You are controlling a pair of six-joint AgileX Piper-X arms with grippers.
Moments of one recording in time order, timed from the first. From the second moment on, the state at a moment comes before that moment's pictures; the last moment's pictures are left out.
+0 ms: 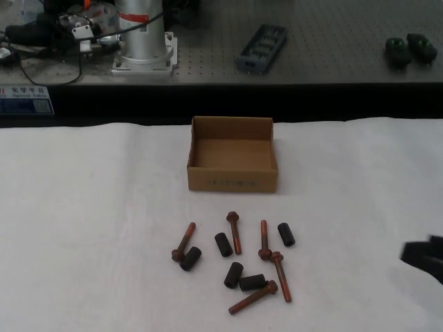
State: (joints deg) left arm 1.7 0.1 0.6 22.9 33.0 -44.6; right arm 17.3 54.6 -20.8 15.1 -20.7 28.7
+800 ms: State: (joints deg) left arm 1.7 0.1 0.6 22.9 32.4 -43.9; right arm 30.3 108.1 -70.5 37.5 -13.9 7.6
